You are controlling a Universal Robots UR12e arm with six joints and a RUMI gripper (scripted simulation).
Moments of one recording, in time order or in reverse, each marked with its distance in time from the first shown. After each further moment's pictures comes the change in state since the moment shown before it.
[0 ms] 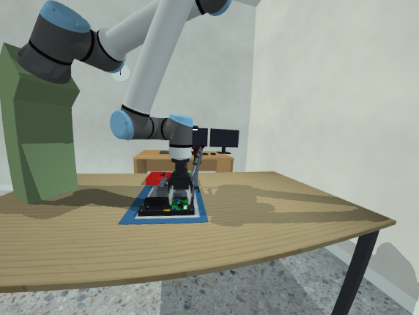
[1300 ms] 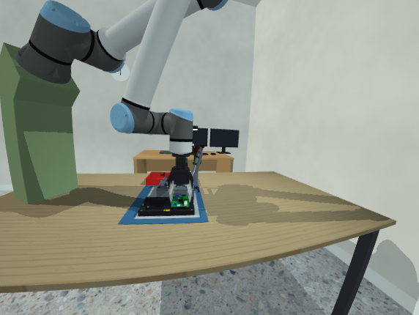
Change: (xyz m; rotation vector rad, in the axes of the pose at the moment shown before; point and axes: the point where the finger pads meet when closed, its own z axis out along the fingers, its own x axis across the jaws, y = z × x) arm 0.002 0.001 -0.022 -0.001 0.003 0.000
